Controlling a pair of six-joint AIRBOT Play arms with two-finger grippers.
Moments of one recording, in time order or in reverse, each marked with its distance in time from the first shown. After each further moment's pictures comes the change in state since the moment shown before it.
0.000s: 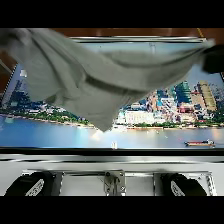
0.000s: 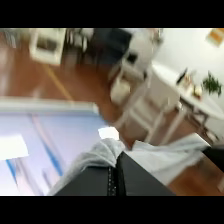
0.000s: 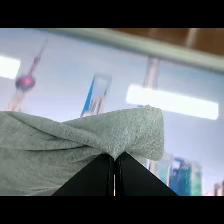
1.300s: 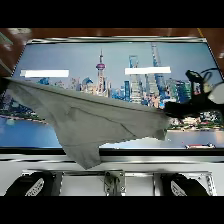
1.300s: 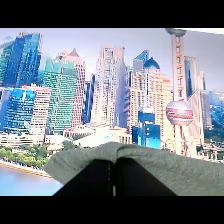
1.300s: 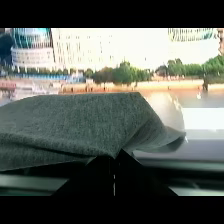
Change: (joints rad) left arm 0.037 -0.064 -0.206 0.901 -0.342 -0.297; right arm 0.002 -0.239 -0.507 0.052 0.253 0.337
